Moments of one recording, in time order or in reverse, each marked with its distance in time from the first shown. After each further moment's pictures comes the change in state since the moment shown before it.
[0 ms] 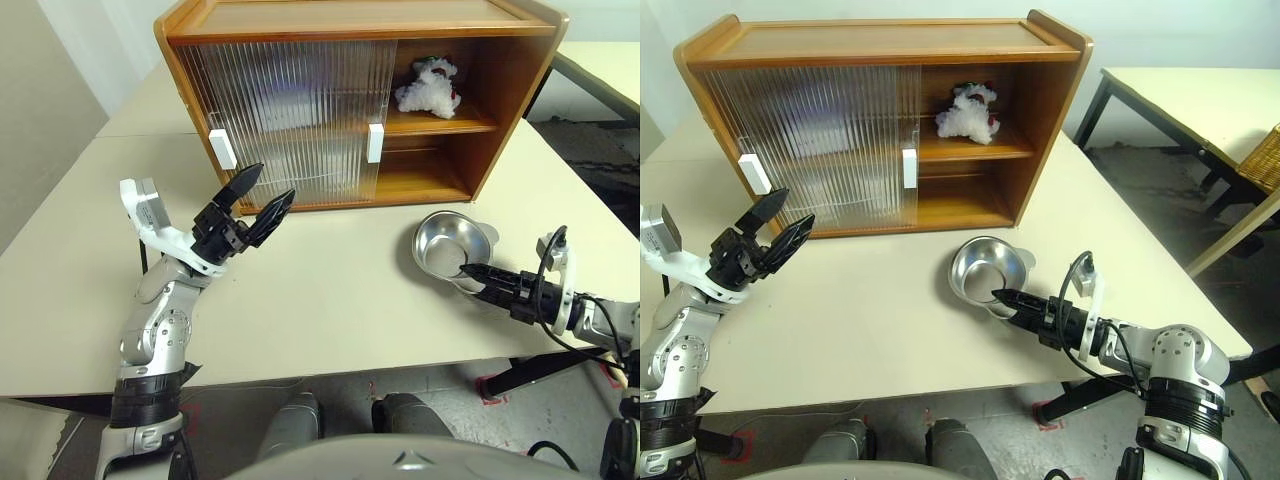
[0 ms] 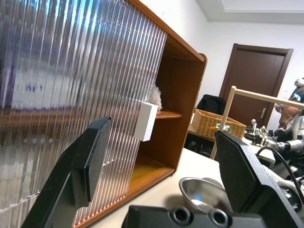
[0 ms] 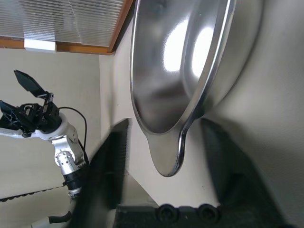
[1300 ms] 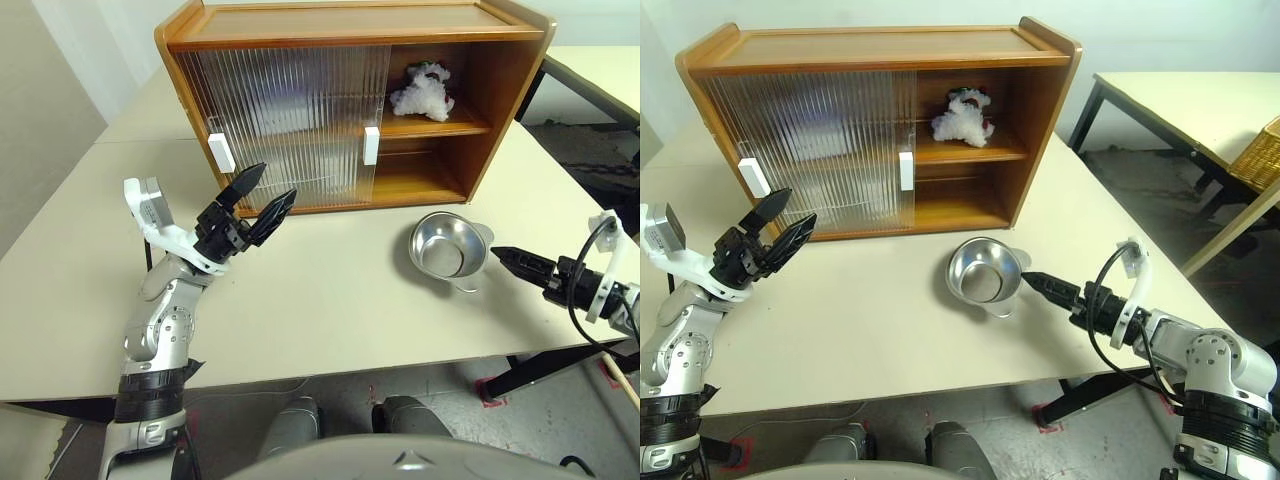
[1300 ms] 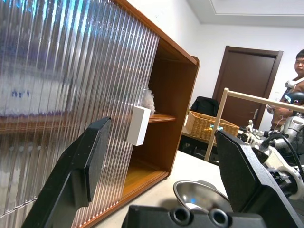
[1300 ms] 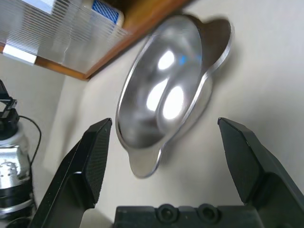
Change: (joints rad) left arm -0.018 -0.011 0.000 0.031 0.001 -0.001 -0.023; right arm 0.090 -0.126 0.006 -0.113 -0.025 -0.237 0.062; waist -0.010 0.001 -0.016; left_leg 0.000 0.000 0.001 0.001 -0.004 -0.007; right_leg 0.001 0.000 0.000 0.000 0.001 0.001
